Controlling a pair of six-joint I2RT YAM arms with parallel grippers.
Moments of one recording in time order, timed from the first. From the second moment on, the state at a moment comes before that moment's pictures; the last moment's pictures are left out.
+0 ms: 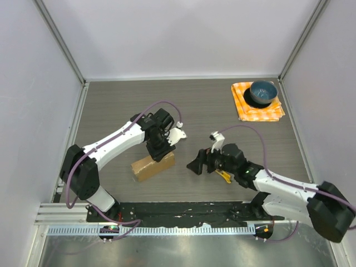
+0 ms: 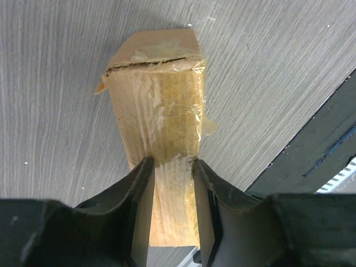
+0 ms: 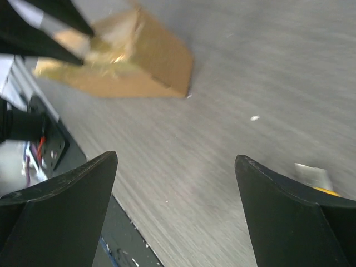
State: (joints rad) left arm -0.71 1.57 1.26 -1.03 0.17 0.40; right arm 0.71 0.95 0.34 0.23 -0.20 0.59
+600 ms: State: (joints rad) left arm -0.71 1.58 1.28 -1.08 0.23 0.45; right arm 0.87 1.45 0.36 0.89 -0.18 0.39
